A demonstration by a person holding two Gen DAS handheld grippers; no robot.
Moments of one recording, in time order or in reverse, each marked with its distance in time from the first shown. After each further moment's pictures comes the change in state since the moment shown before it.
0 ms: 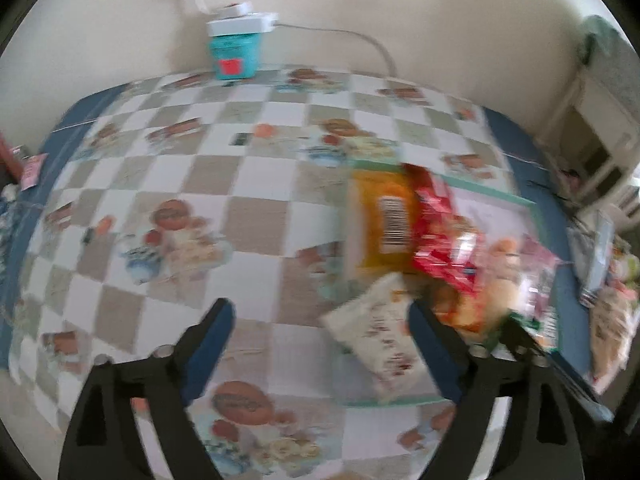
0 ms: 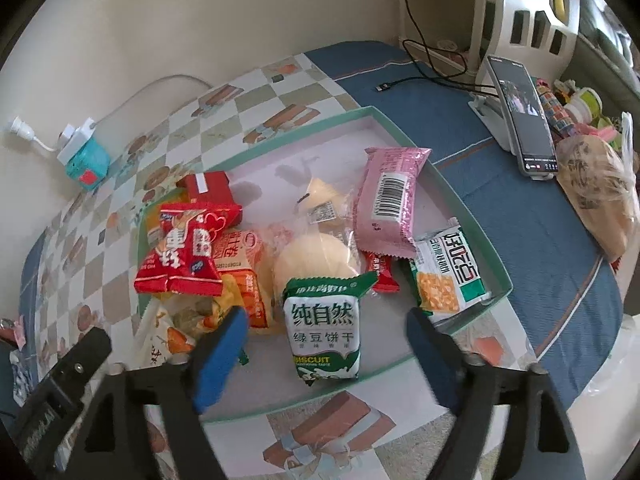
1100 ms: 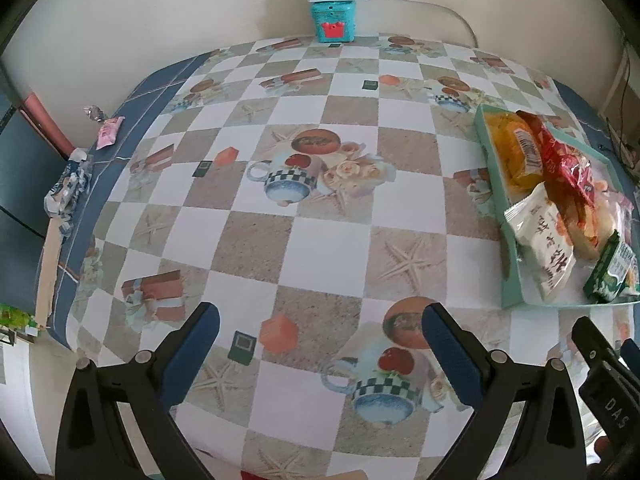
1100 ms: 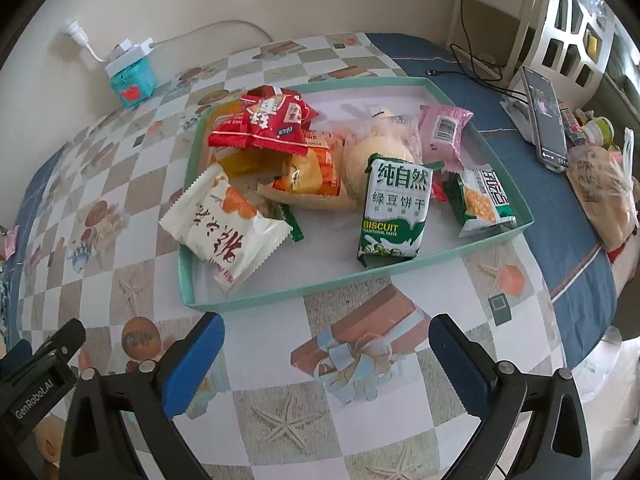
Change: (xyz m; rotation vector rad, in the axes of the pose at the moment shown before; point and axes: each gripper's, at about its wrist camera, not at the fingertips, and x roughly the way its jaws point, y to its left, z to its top) left arm -0.010 0.093 -0.063 0.010 0.051 0.210; right arm -0.018 0.044 -0.087 -0.184 0.026 -0.019
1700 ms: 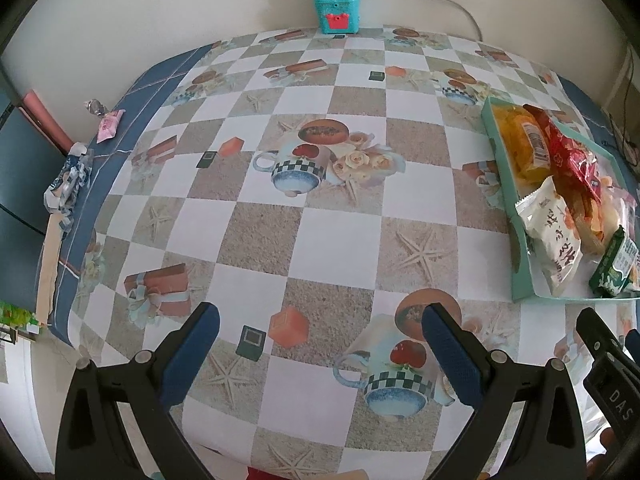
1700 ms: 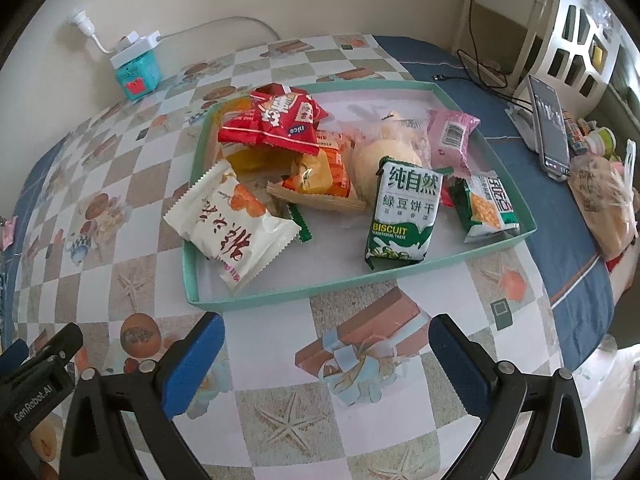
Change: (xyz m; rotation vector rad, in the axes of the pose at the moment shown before) left arm 0.005 0.007 0.000 -0.002 0.027 -0.004; right arm 0.001 0.008 0.002 -0.032 -0.006 -0.016
